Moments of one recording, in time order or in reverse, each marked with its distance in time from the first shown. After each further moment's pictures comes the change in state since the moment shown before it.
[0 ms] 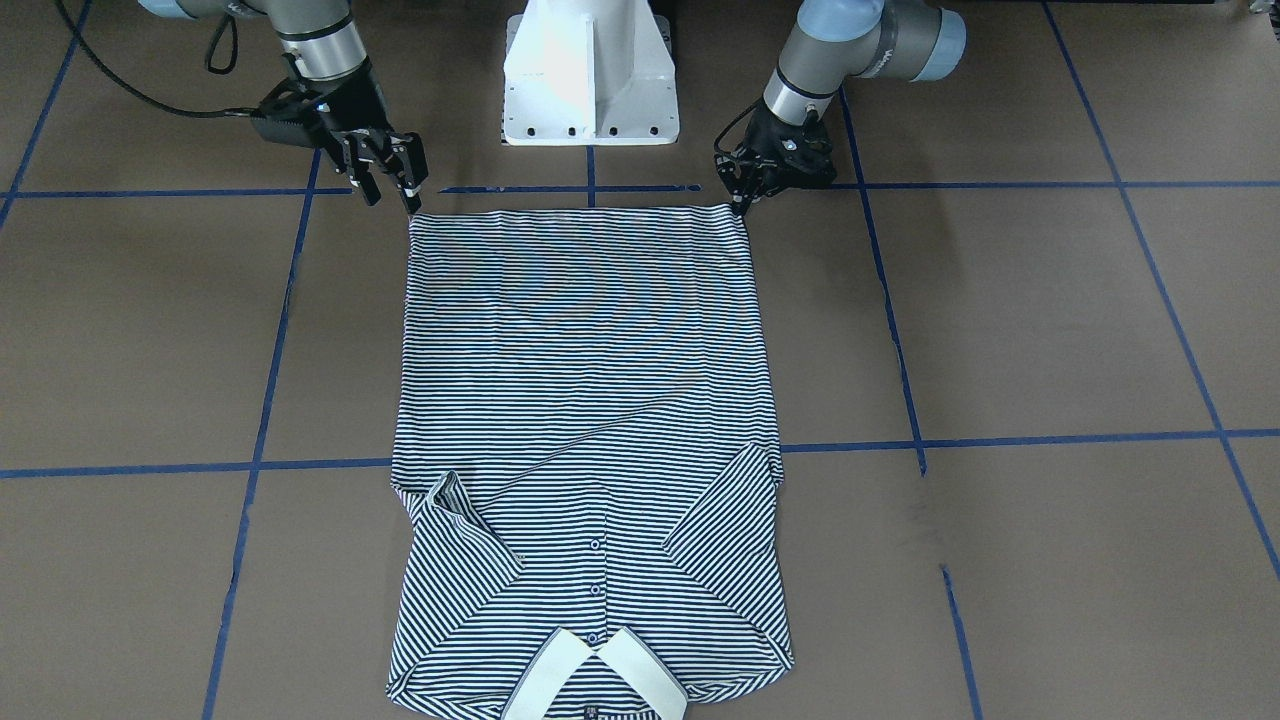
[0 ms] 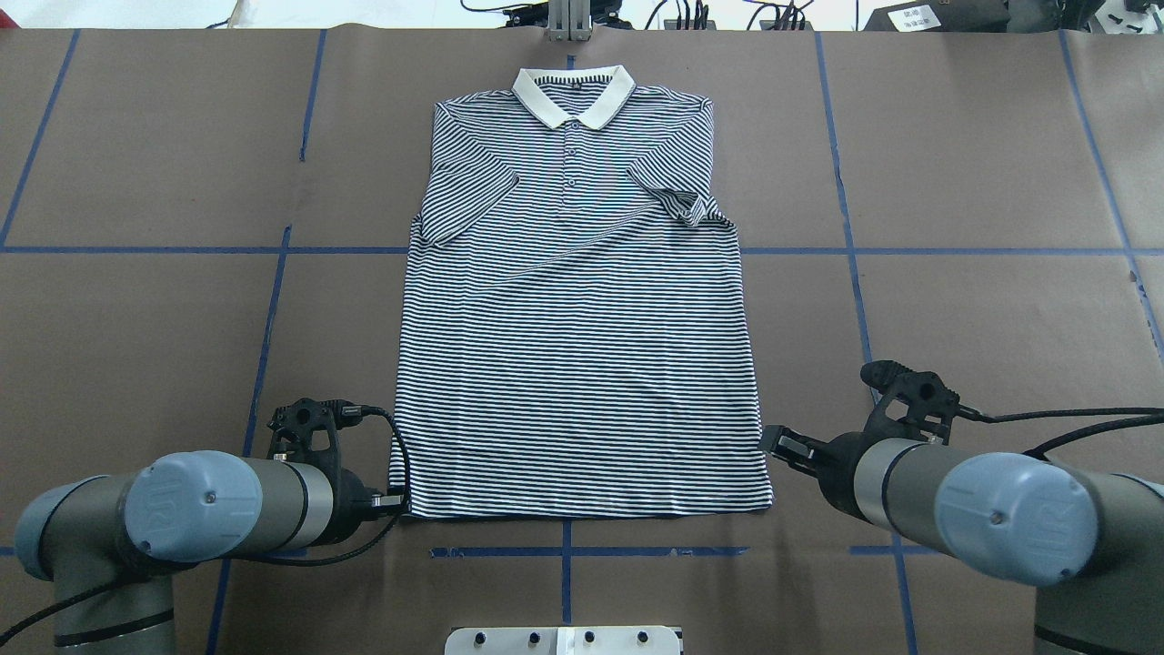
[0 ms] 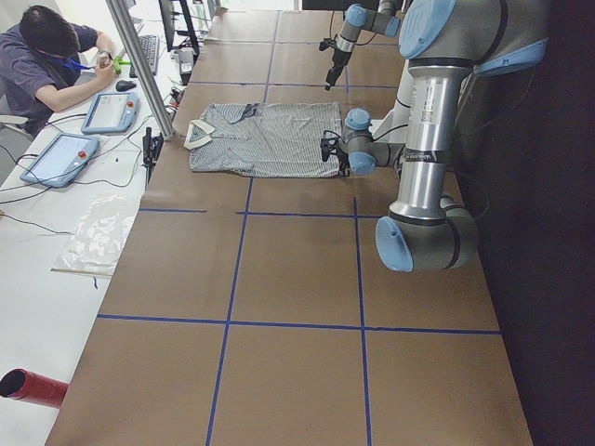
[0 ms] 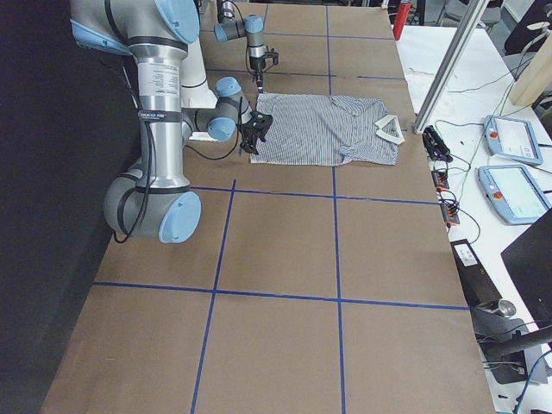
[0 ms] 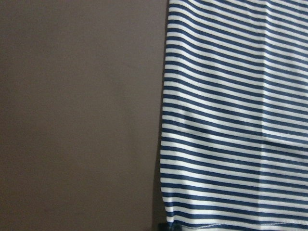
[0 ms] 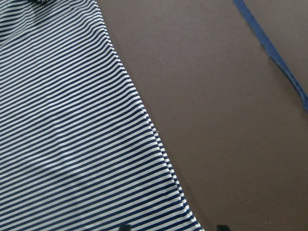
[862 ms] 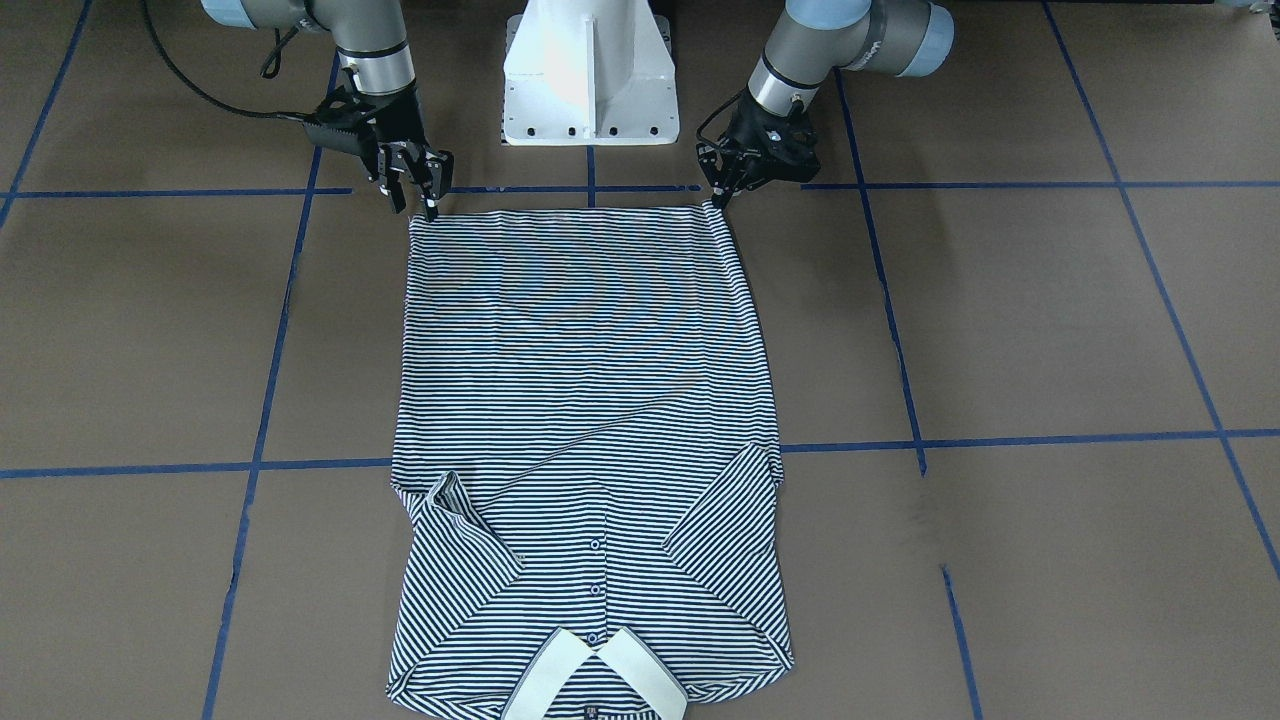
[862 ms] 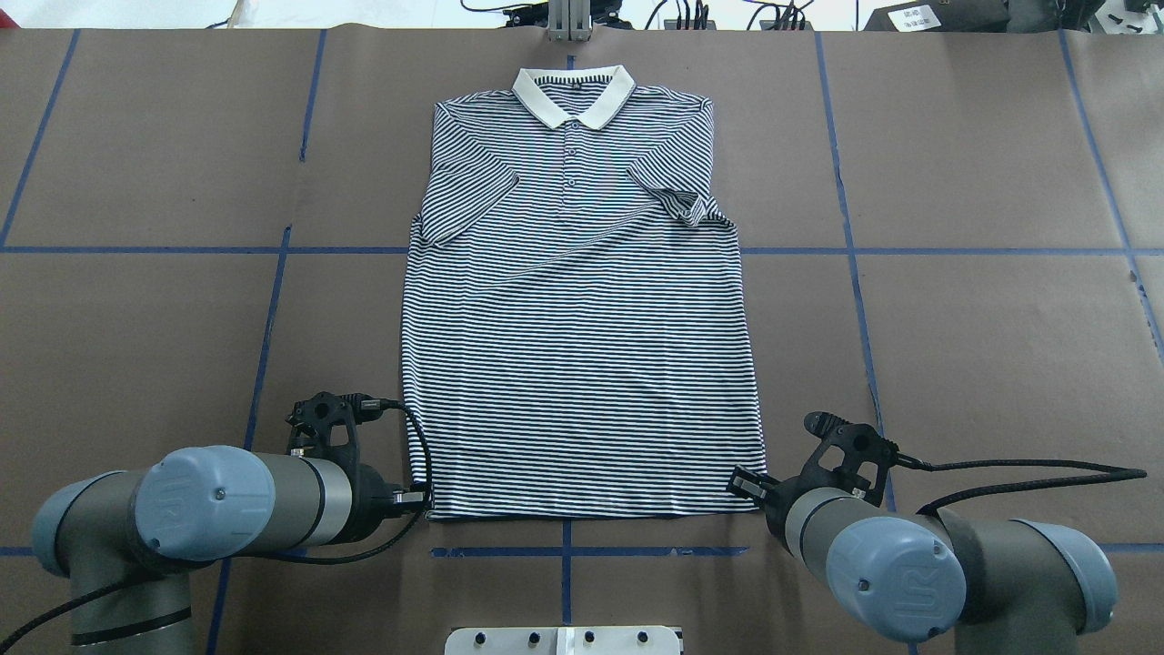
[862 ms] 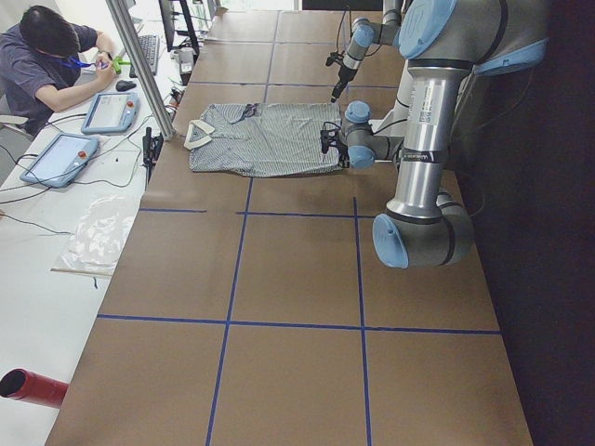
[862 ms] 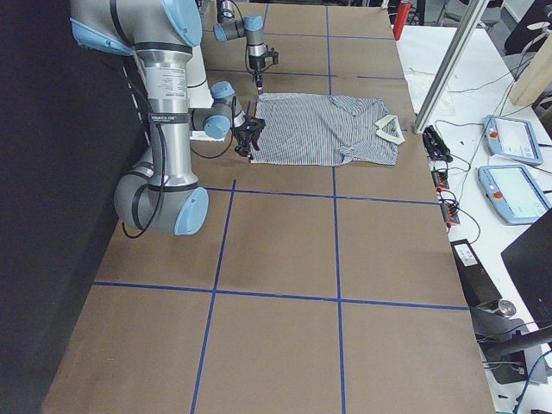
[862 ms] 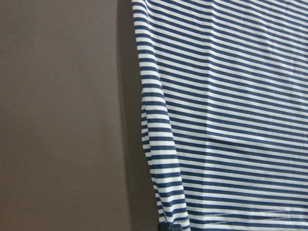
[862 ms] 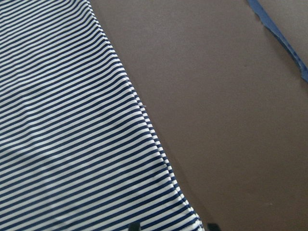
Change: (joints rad) left arm -0.002 -0.044 -0.011 0.000 -0.005 -0.008; right arm -0.092 0.053 -0.086 -0.080 -0.101 0.041
